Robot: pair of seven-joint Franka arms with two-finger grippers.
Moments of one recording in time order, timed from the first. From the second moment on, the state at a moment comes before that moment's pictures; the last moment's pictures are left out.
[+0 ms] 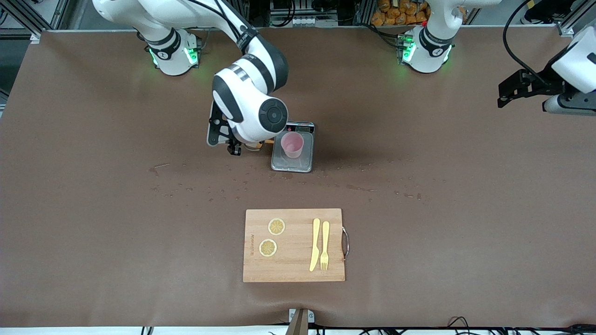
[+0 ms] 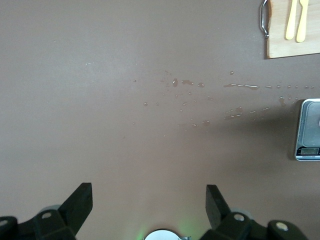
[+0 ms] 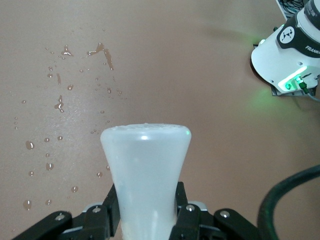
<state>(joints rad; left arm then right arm) -0.13 -0.04 0.00 -1.53 0.01 1.44 -0.02 0.71 0.54 0.00 -1.43 -0.18 1.42 2.37</state>
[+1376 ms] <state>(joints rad) -0.13 -0.05 -0.02 -1.53 0.01 1.44 0.01 0.63 0.56 -0.01 -1.29 -0.02 1.36 2.18</state>
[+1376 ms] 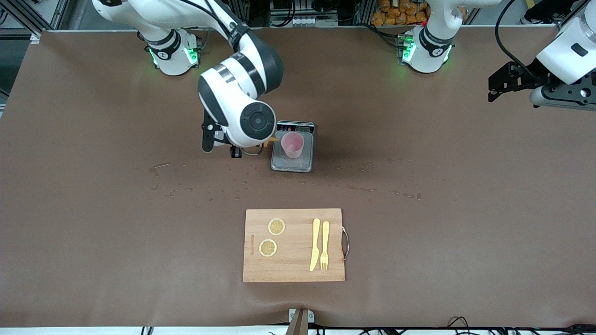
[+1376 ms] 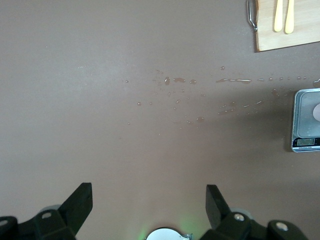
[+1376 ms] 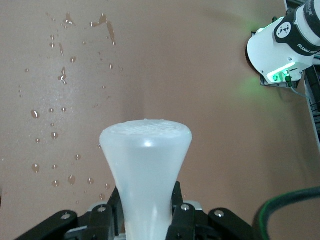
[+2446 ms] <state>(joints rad) -0.13 -0.05 -0.03 -1.53 0.01 1.44 0.01 0.02 0.54 -0.03 -1.43 0.67 1.44 1.36</state>
